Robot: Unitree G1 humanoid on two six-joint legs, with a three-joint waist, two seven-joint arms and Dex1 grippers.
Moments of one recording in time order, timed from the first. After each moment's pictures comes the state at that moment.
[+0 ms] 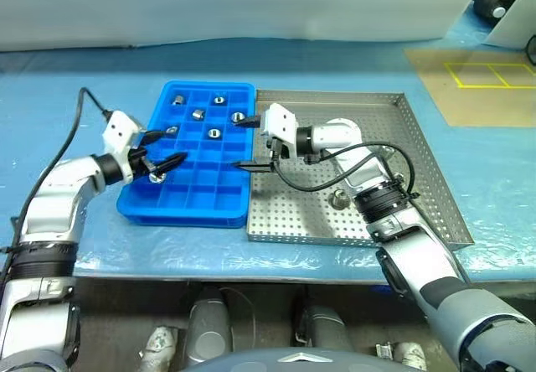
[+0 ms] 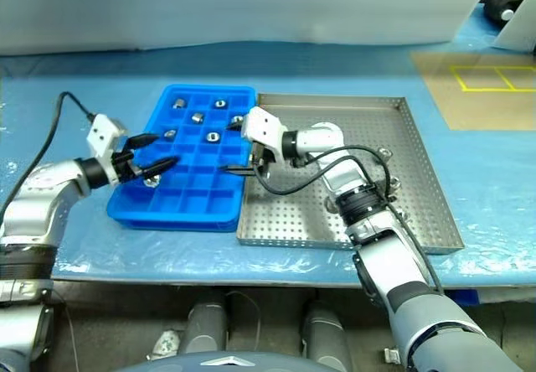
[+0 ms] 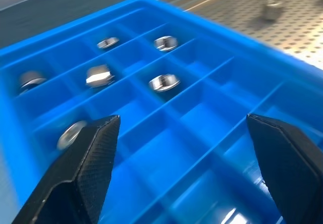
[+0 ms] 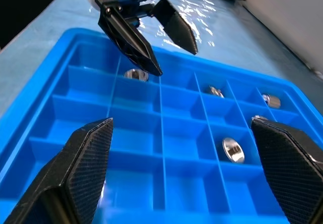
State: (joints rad) left arm -0.46 0.67 0.12 0.19 -0.33 0.30 -0.97; right arm -0.87 -0.28 0.29 0.41 0.06 0.00 1.07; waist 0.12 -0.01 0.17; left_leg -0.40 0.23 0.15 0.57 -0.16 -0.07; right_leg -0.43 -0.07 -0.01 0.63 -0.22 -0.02
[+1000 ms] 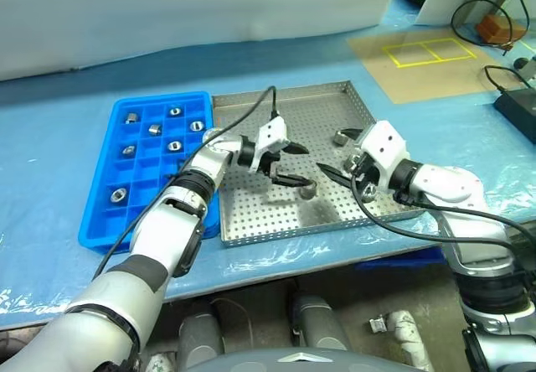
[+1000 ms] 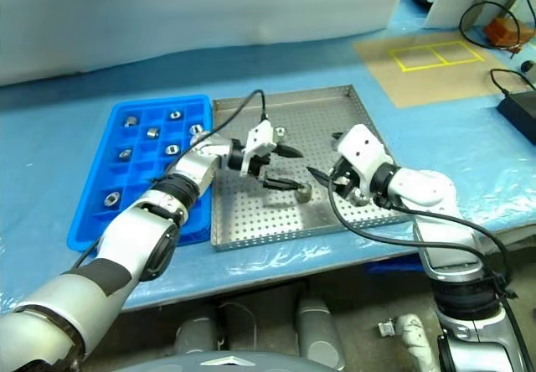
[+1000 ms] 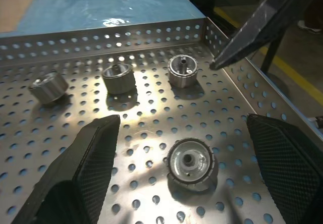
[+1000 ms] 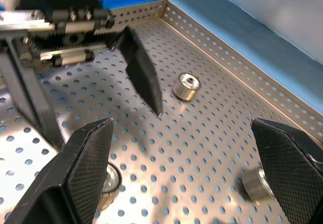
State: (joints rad) left arm -1.08 0.09 -0.18 1.16 -0.05 -0.27 -1.34; right arm -0.28 -0.62 -0.03 -0.47 0.10 0.60 0.74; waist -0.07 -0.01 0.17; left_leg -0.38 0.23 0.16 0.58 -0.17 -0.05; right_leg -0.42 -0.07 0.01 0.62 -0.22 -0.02
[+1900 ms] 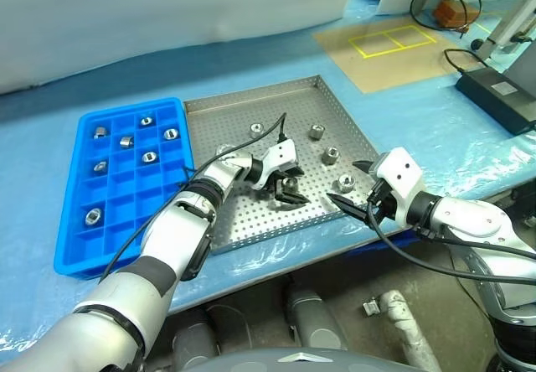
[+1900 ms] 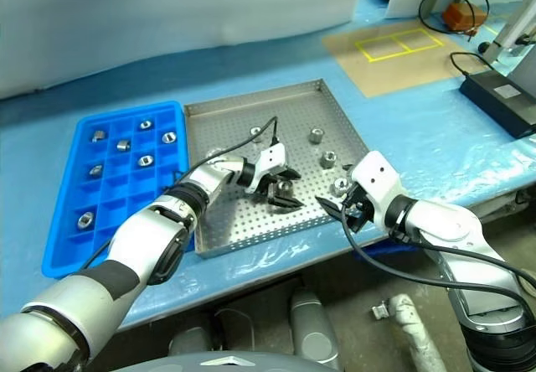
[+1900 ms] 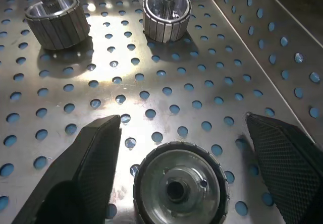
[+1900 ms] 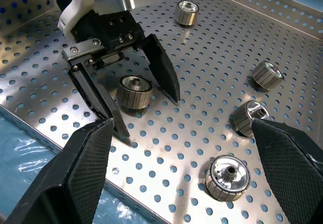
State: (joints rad) left arm -1.08 0.04 -0.20 1.28 0.13 -0.20 -1.19; right arm -0.09 -0.71 -0.11 -0.68 0.29 0.81 0.67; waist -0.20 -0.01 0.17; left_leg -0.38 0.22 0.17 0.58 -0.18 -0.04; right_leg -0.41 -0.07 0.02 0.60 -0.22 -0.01
